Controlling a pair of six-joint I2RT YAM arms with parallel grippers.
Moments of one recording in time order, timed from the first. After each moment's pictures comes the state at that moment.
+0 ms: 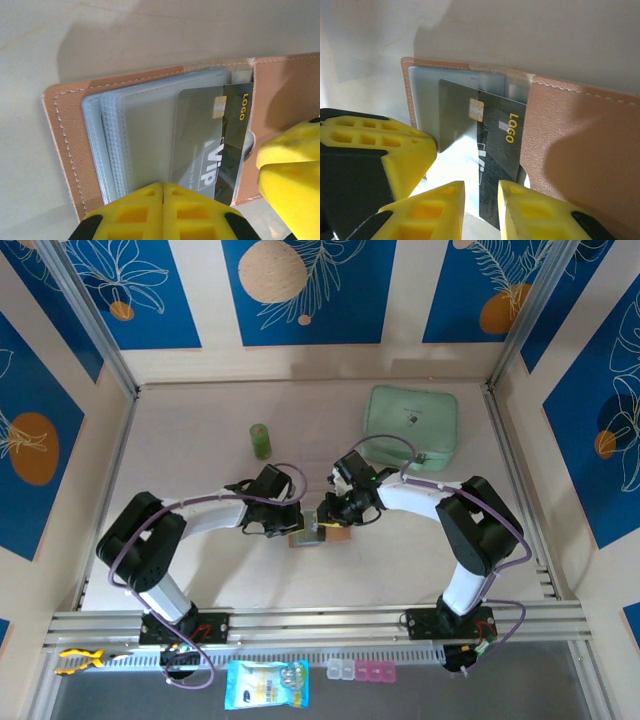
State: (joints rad) left arm -0.66 1.64 0.83 -0.29 0.37 -0.80; right arm 0.64 1.72 0.97 -0.40 -0.48 0.68
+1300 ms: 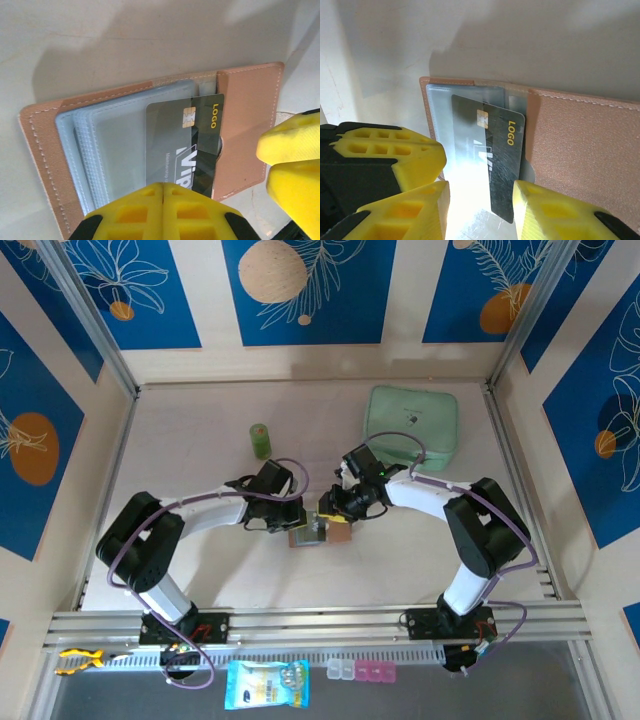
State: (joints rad) left arm -0.66 1.64 0.87 -0.29 0.38 -0.80; right arm 0.60 1.69 0.97 -0.39 -0.54 0.73
